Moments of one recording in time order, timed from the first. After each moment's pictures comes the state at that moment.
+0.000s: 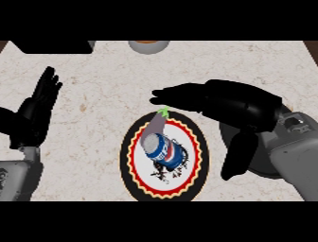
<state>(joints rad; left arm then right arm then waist) -0.23 0.27 0.02 -1.47 0.09 0.14 0.07 -0.70 -0.36 0.35 -1.70 0.14 0.77 0.22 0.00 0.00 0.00</state>
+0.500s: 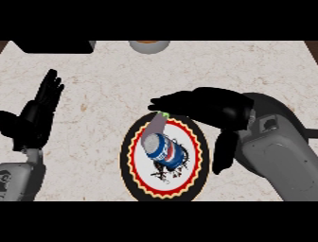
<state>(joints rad) -0.21 0.24 0.03 -1.47 0.07 0.12 0.05 -0.68 -0.29 0.39 -1.57 0.34 0.80 0.11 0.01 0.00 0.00</state>
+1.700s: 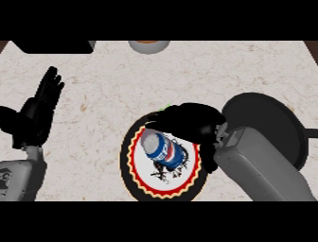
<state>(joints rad) -0.23 0.21 0.07 -1.48 0.03 0.09 0.09 -0.64 -0.21 0.52 -1.48 0.77 0.83 -0.03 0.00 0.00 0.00</state>
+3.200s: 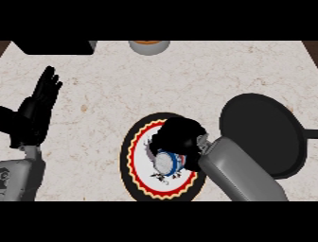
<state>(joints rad) -0.24 0.19 0.11 -1.48 0.01 0.06 0.09 -0.59 -0.12 0.58 -1.29 1.09 0.68 -0.33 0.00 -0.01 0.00</state>
